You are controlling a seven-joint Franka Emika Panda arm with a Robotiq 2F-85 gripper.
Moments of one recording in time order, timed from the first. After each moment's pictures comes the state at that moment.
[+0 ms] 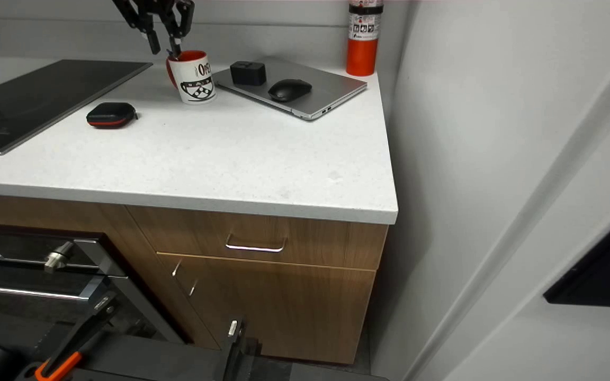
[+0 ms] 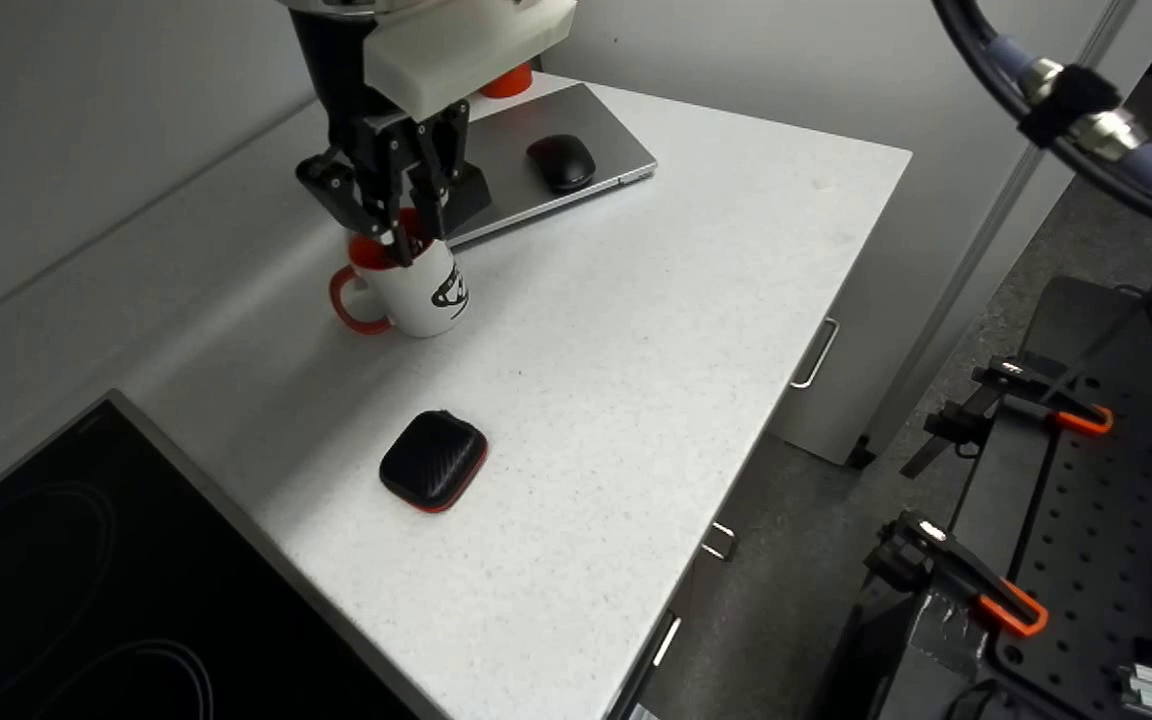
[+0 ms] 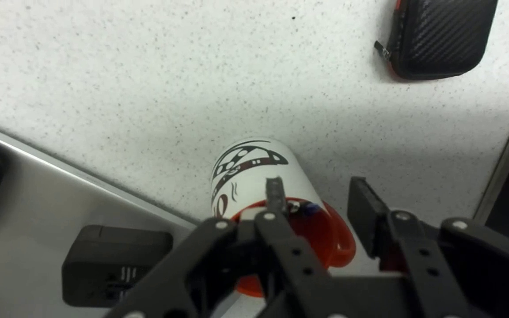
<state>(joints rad) 0.15 0.33 0.07 -1.86 0.14 2.34 0.01</state>
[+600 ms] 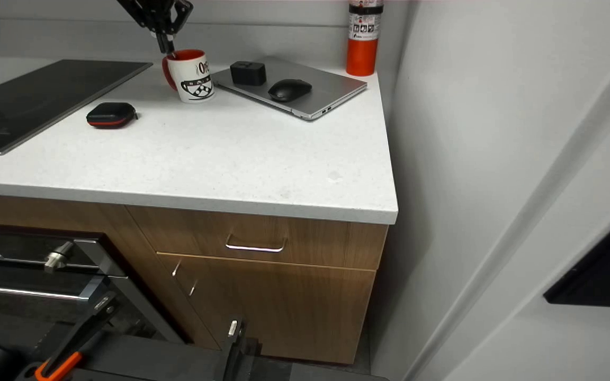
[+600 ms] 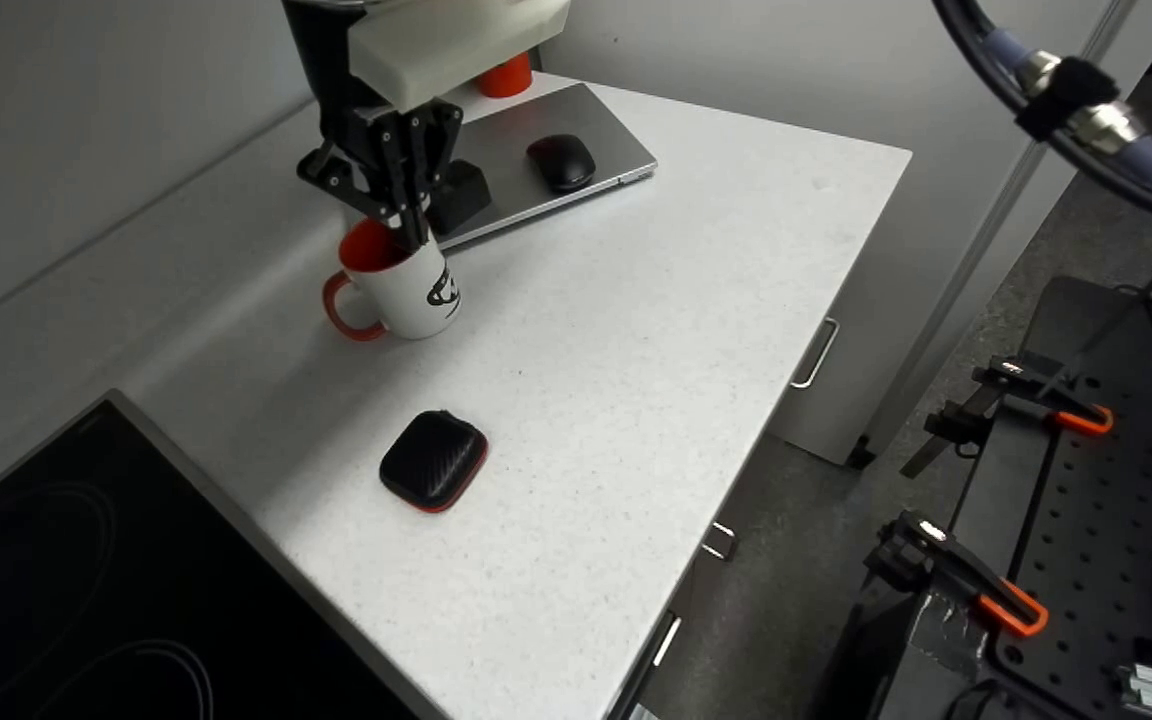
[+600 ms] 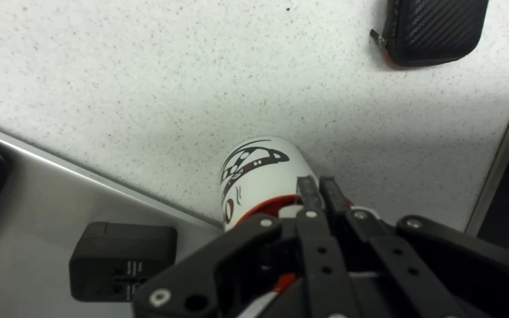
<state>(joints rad) 0.14 0.34 0.07 -1.84 0.14 2.34 0.05</state>
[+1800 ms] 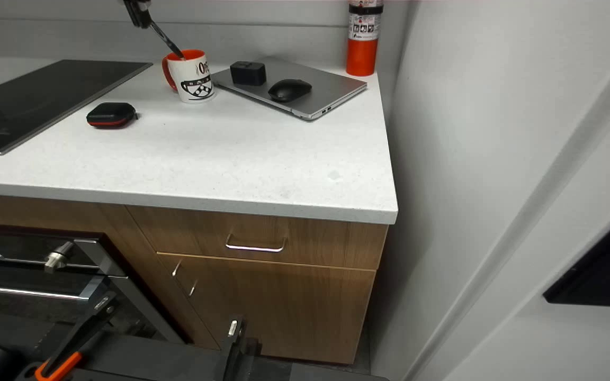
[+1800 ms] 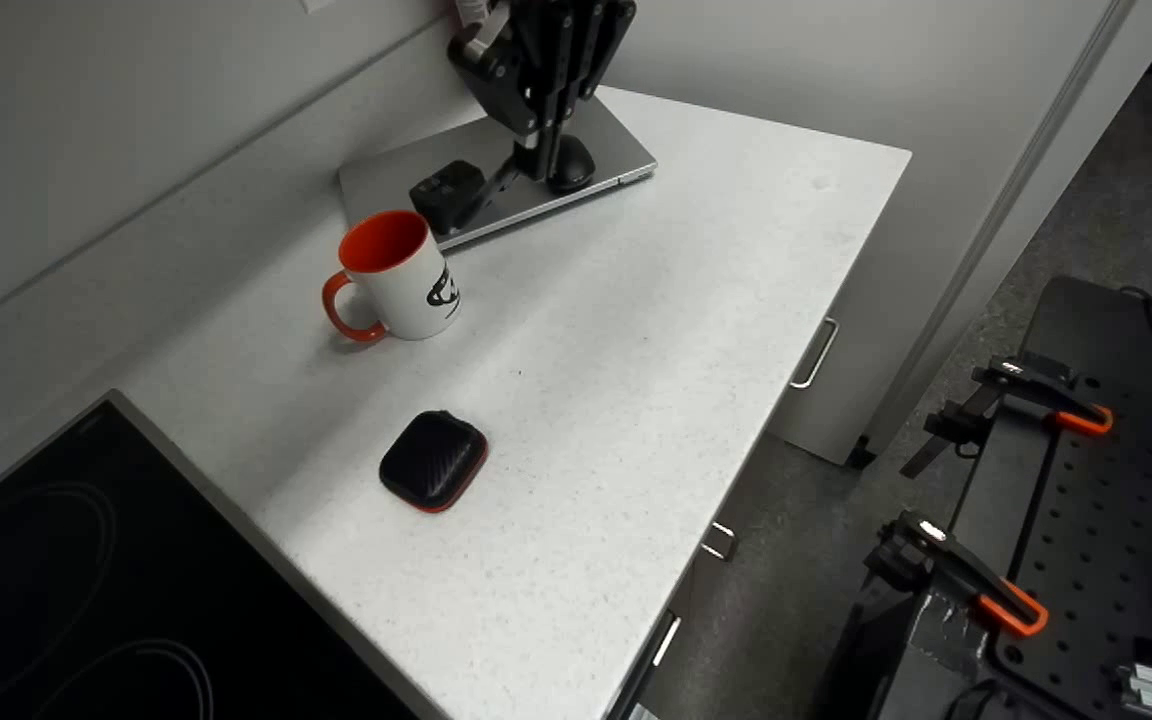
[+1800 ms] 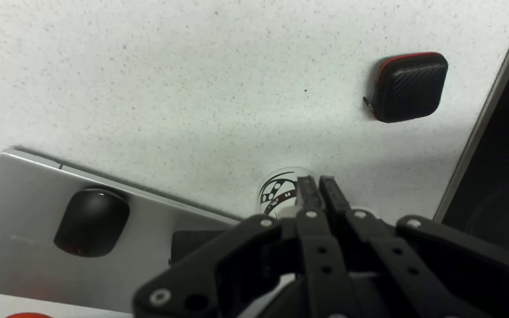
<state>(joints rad) 0.12 -0.18 0.06 -2.38 0.20 2.51 0.01</state>
